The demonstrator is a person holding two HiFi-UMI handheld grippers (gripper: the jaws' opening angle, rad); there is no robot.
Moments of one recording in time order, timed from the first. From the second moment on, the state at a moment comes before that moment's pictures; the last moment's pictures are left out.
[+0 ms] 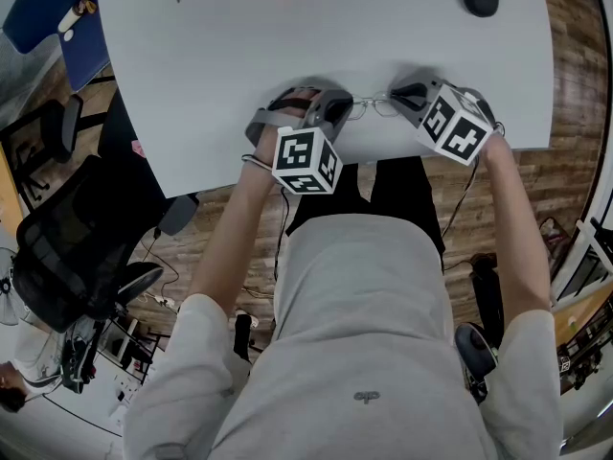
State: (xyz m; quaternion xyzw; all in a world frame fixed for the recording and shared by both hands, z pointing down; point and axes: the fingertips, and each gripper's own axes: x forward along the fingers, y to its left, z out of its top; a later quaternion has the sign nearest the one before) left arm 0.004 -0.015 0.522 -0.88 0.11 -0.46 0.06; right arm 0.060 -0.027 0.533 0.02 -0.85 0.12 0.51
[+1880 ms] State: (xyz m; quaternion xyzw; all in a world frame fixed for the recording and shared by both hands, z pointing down) left arm 0.017 0.050 0.433 -0.88 0.31 -0.37 -0.04; right arm 0.071 0.039 0.422 0.16 -0.92 0.08 0.36
